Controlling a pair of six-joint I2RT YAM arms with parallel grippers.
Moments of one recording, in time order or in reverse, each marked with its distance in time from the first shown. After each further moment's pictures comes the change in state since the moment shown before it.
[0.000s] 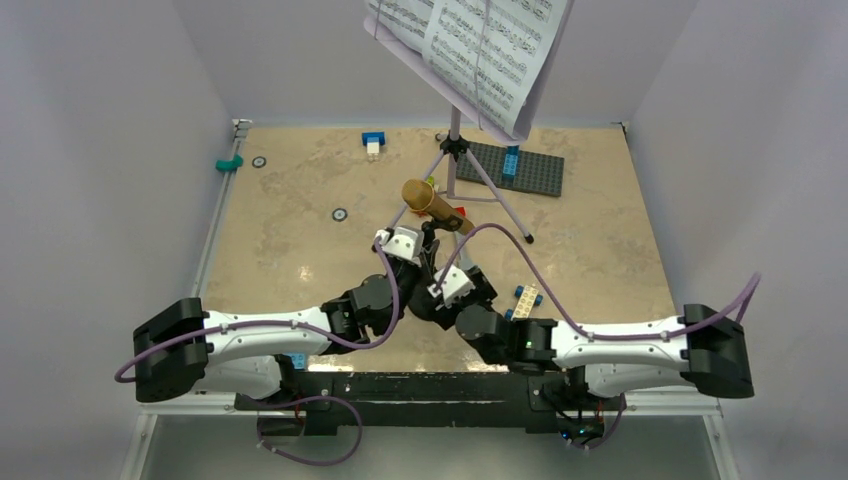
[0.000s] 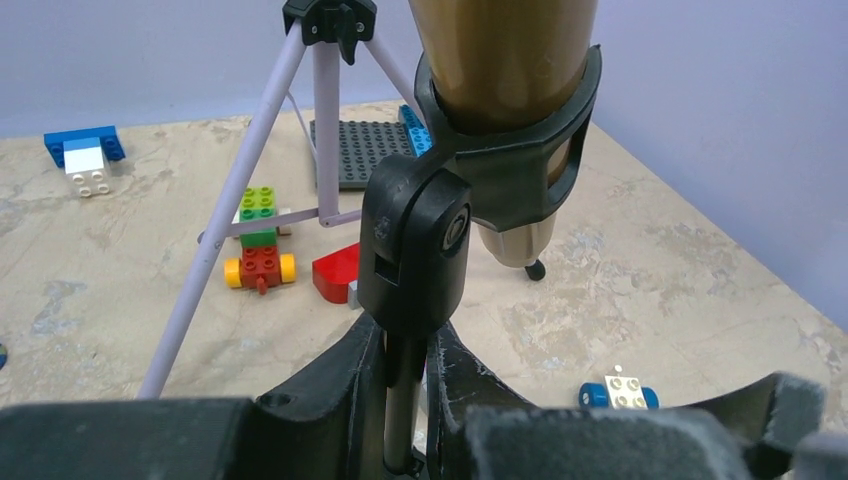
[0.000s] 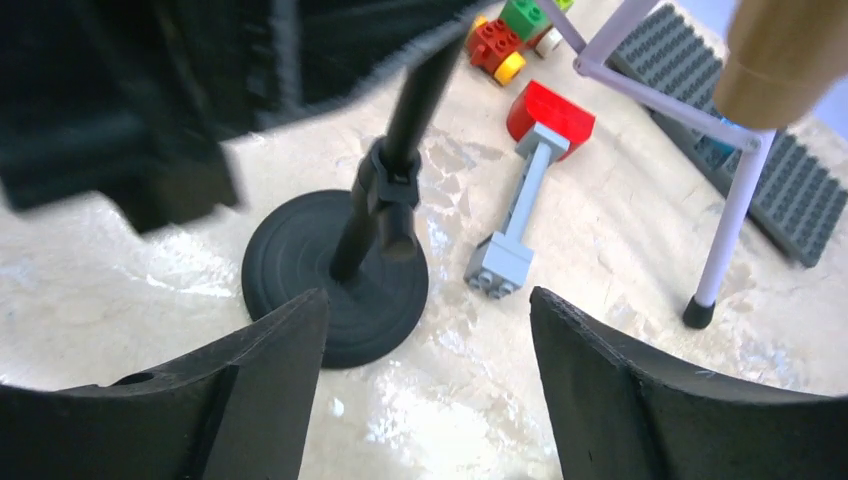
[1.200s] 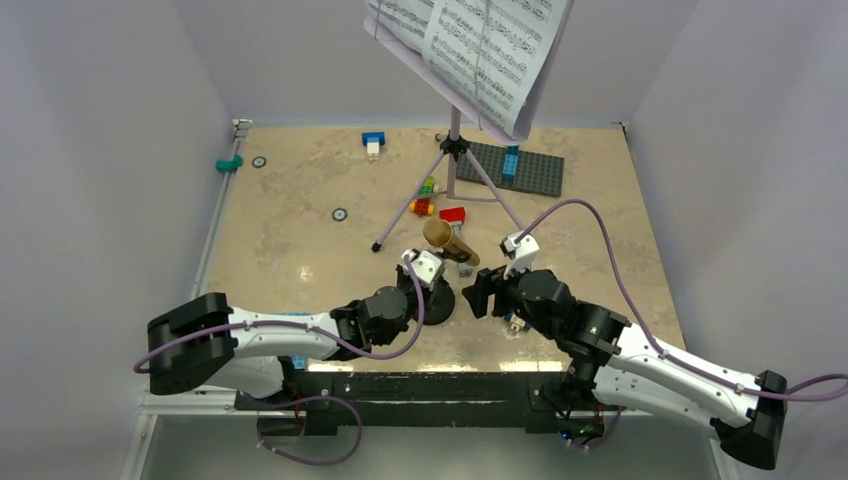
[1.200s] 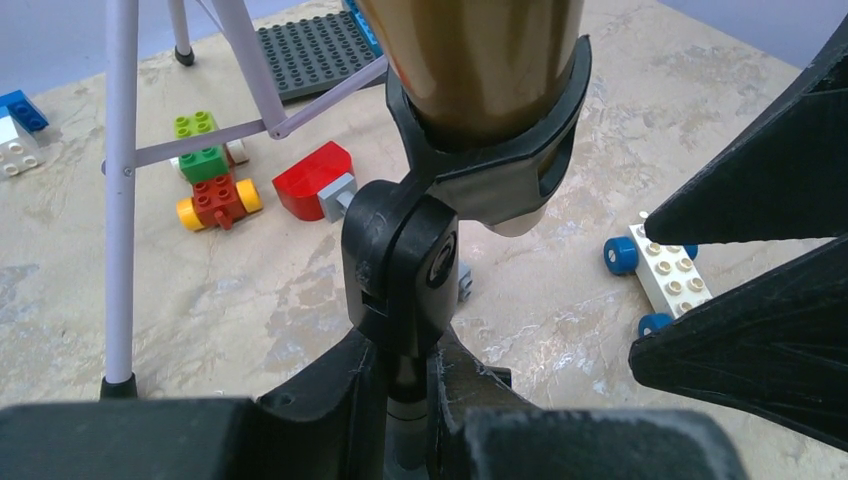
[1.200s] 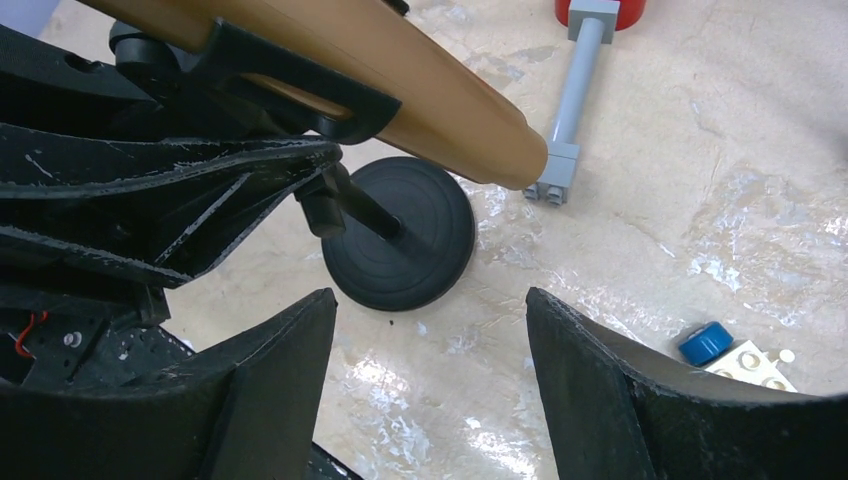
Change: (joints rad) left arm -0.013 0.072 -0.091 0.017 0.145 0.099; right arm -0.367 -0.450 0.002 -0.473 -0.521 0.484
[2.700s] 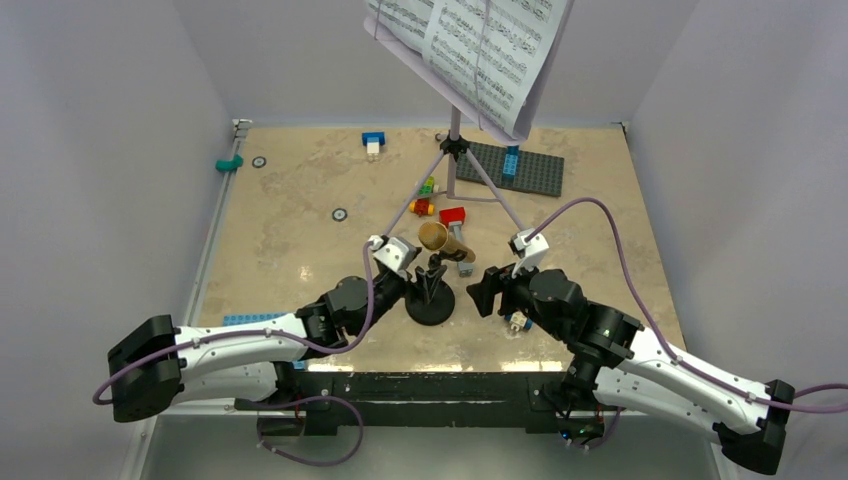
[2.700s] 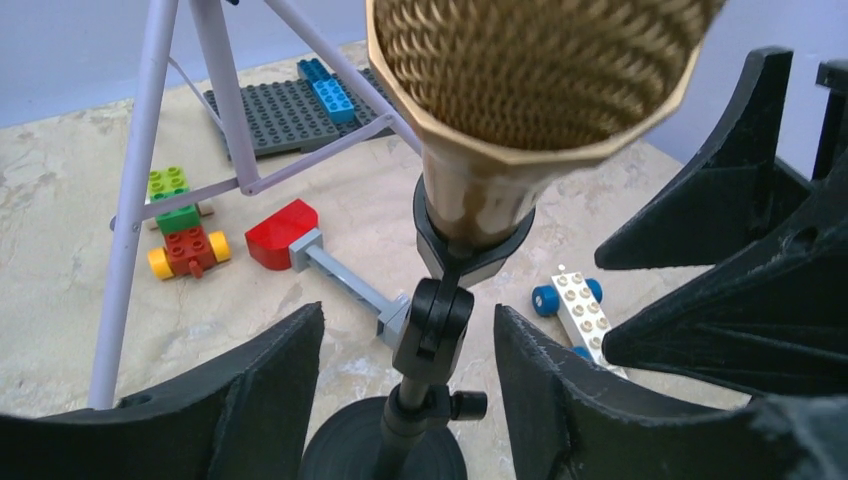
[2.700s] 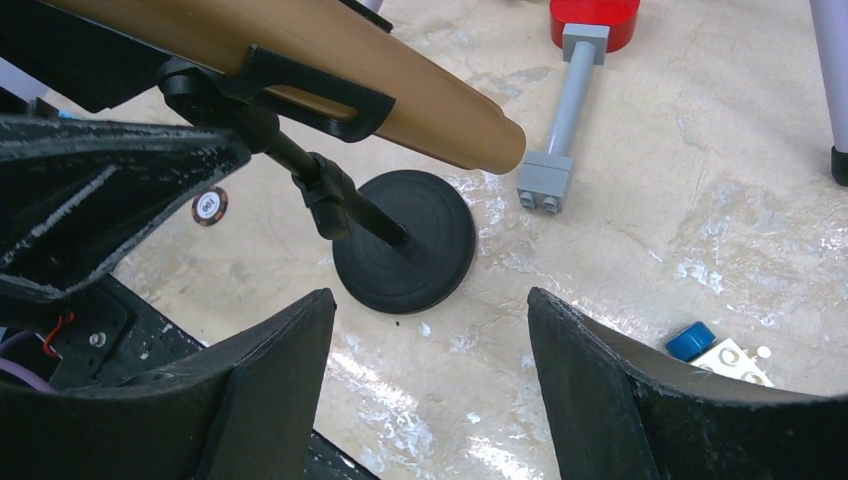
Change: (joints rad) left arm 0.087 -0.261 -0.040 -0.078 0.179 -0.067; right arm -0.005 -0.064 0.039 -0.062 0.000 -0.010
